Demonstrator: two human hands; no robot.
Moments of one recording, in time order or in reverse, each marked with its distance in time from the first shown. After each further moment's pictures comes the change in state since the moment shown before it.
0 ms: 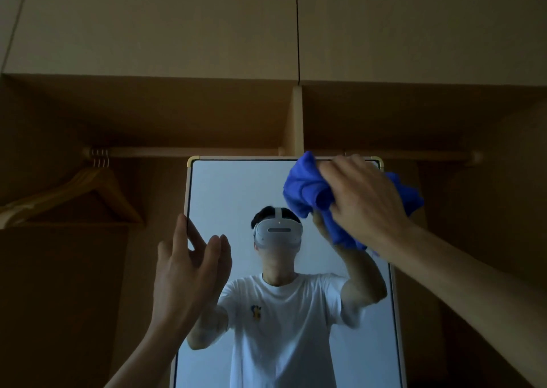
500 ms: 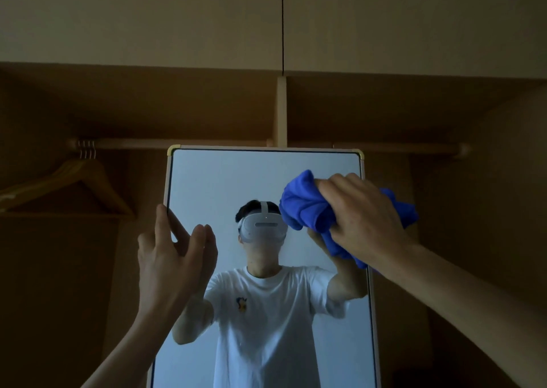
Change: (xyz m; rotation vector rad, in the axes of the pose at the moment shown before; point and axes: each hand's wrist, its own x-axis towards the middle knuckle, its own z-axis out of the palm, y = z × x) left_hand -0.010 0.006 0.007 0.056 0.036 -0.053; right_hand -0.041 0.016 -0.002 0.129 -0.074 -0.011
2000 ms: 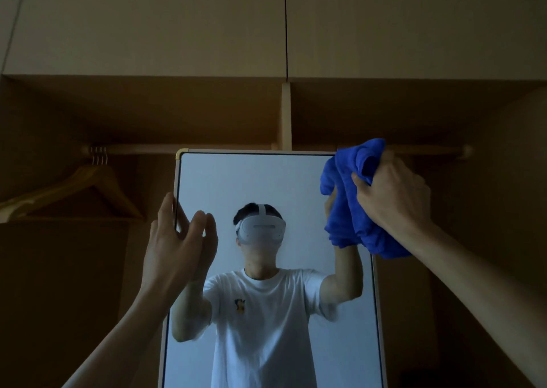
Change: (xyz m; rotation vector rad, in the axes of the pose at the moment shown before) left_hand 0.015 0.022 -0.021 -0.085 -0.042 0.029; right_hand 0.012 0.033 -0.014 0.025 0.074 0.611
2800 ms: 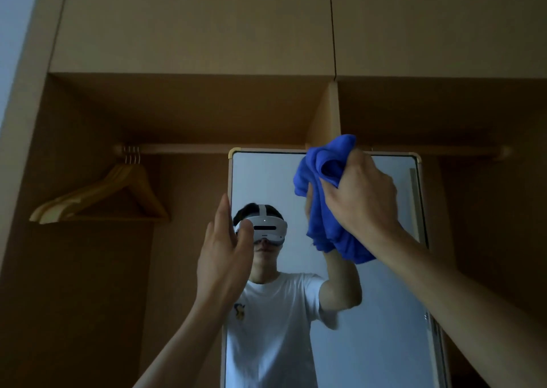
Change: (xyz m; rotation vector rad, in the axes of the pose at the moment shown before) left_hand 0.007 -0.013 -0.019 -0.071 -0.152 0.022; right_hand -0.021 -0.137 0.039 0.030 -0.007 -0.042
